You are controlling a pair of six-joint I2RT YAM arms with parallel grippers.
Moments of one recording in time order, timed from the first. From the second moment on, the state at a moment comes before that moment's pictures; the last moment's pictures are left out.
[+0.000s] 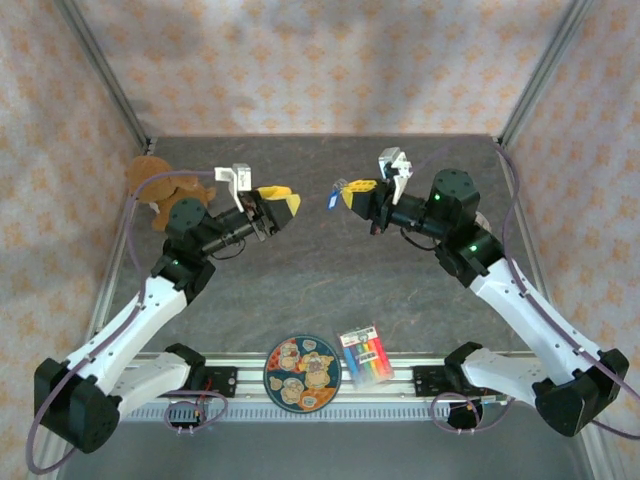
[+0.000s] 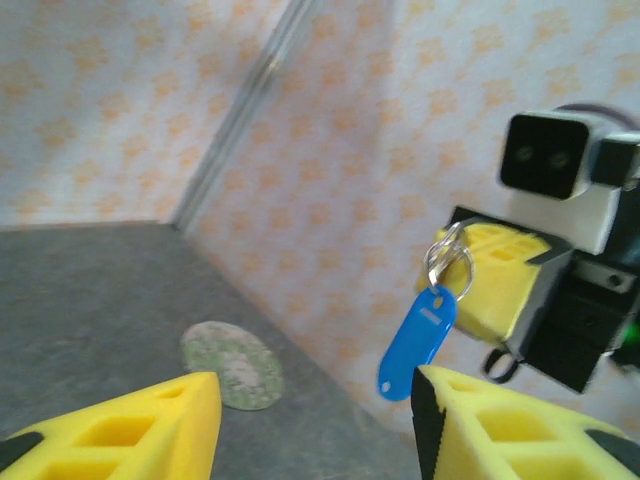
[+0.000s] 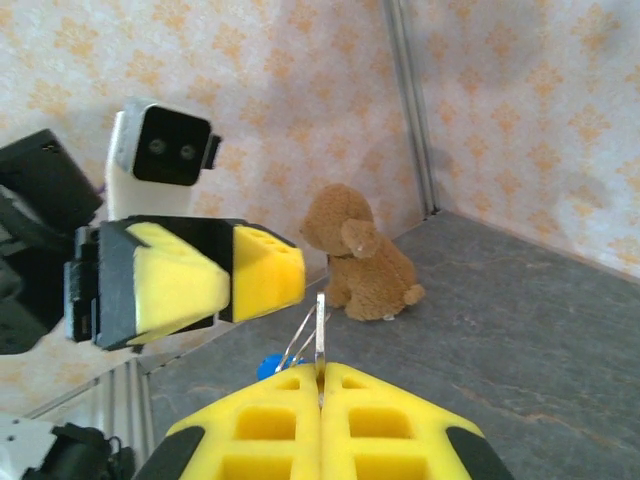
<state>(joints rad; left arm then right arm) -0.38 1.02 0.78 0.39 0.62 -0.69 0.54 1.06 1.07 -0.07 -0.59 0.23</state>
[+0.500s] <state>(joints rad) -0.38 1.14 0.84 0.71 0.84 -0.99 0.51 1.10 1.07 0.04 -0.78 0.30</state>
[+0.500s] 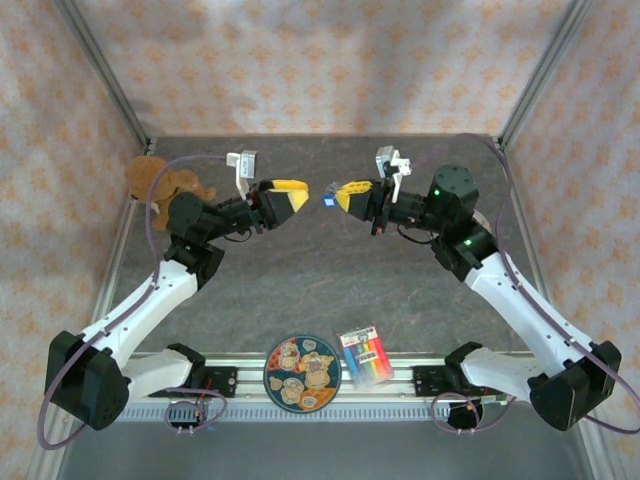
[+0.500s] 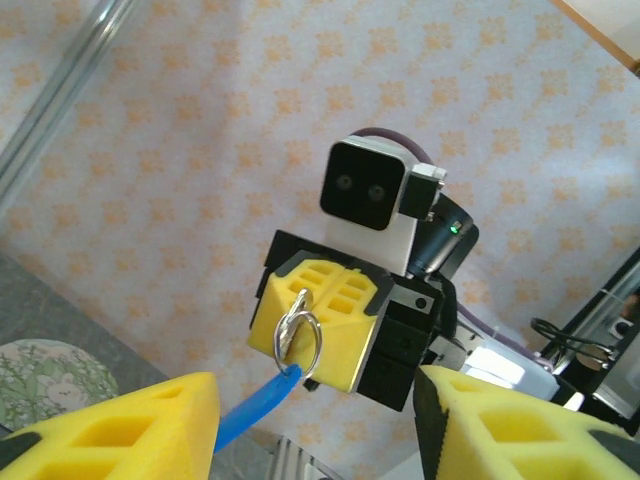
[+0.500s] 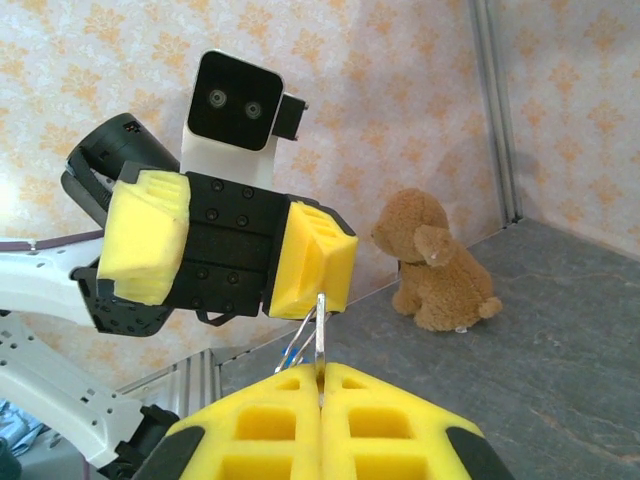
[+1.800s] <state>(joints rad) -0.46 1.22 0.91 0.72 0.89 -0.99 0.51 1.12 1.07 0.13 -0.86 0.39</state>
